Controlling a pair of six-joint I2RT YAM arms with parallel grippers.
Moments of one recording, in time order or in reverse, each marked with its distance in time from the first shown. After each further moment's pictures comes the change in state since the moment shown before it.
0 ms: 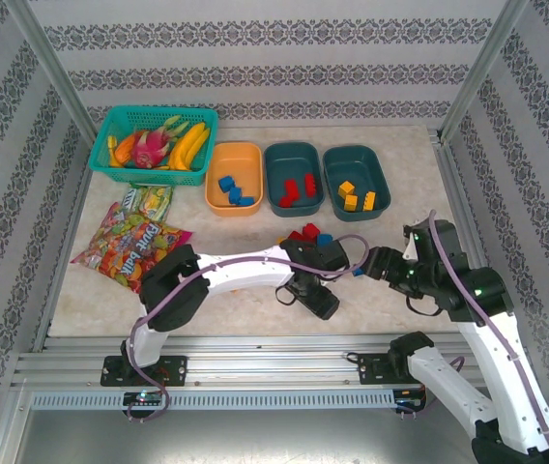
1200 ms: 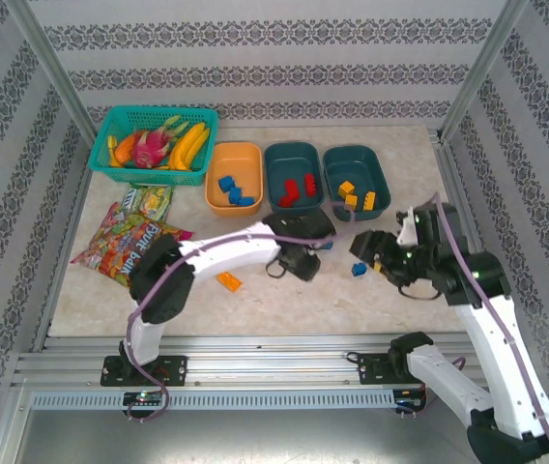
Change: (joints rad) left arm 0.164 -0.077 0.046 -0.026 -0.118 0.017; right arm -0.042 0.136 0.108 0.111 -0.237 0.098
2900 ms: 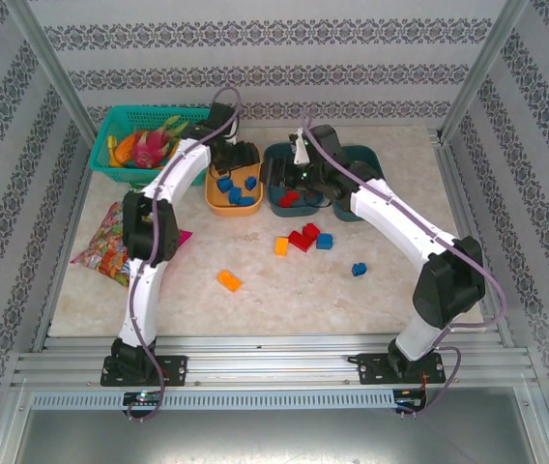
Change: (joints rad) left arm 0.656 0.293 0.568 -0.025 0.206 -0.177; right arm 0.289 0.810 0.335 0.682 0.117 -0.219
